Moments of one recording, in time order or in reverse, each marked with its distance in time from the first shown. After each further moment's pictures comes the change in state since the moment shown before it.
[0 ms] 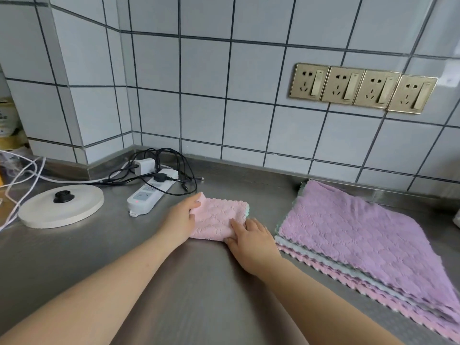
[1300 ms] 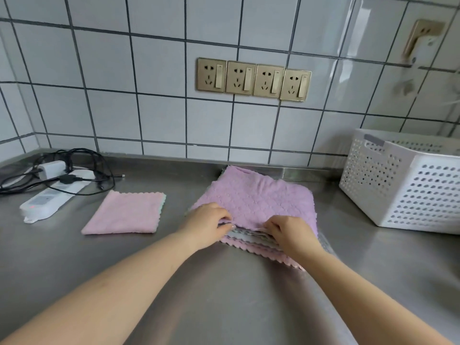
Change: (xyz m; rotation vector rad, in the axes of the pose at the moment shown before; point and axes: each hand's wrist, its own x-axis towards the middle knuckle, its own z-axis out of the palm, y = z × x) left_hand -0.052 0.161 0.149 0.367 -0.303 0.545; right_hand -0.135 0.206 -0.070 0.134 0.227 0.283
